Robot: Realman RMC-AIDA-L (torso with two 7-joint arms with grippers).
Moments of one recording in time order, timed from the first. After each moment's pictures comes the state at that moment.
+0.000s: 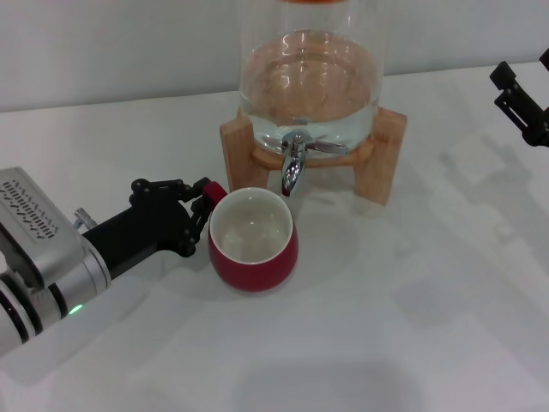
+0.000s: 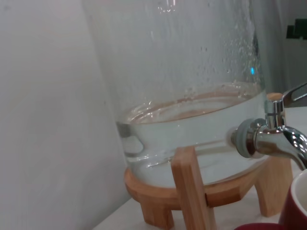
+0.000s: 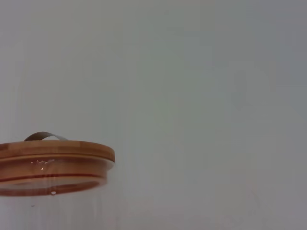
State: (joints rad) left arm -0.55 -2.09 -1.53 -0.35 0.80 -0.97 2.61; right arm 0.36 2.02 -1.40 -0.09 -0.18 -1.55 0.50
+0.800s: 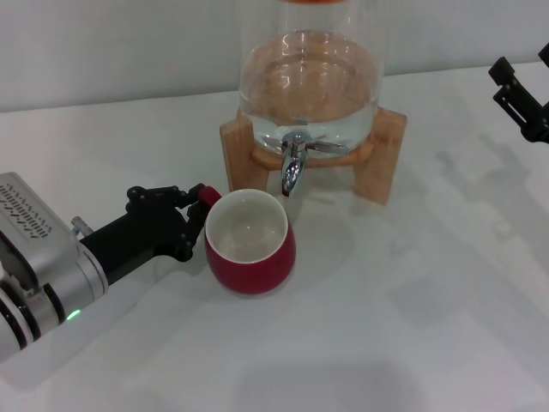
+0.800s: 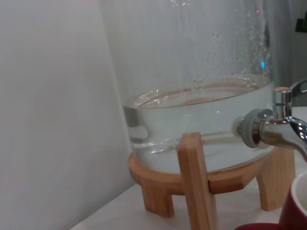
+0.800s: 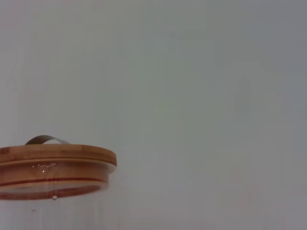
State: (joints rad) left arm -0.54 -2.09 -1.53 -0.35 0.80 -0.96 2.55; right arm 0.37 2.02 -1.40 -0.11 -0.18 -1.55 0.50
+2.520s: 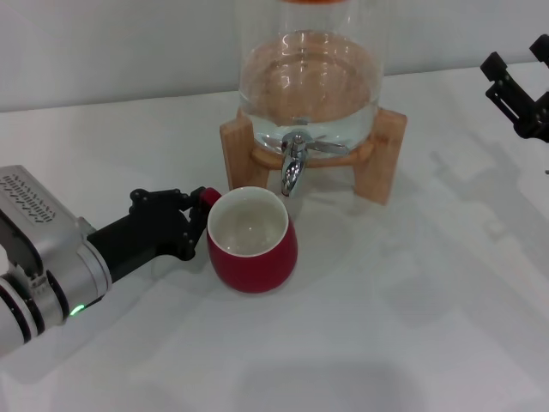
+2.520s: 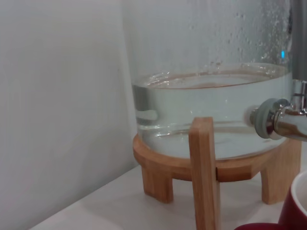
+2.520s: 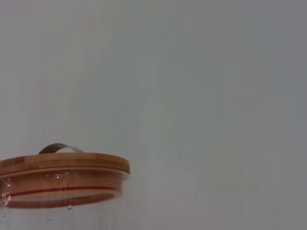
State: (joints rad) left arm -0.55 -2.09 -1.50 -0.35 0.81 -0.91 2.44; right arm 0.37 2.02 -1.42 -0.13 -0.18 -1.55 0.51
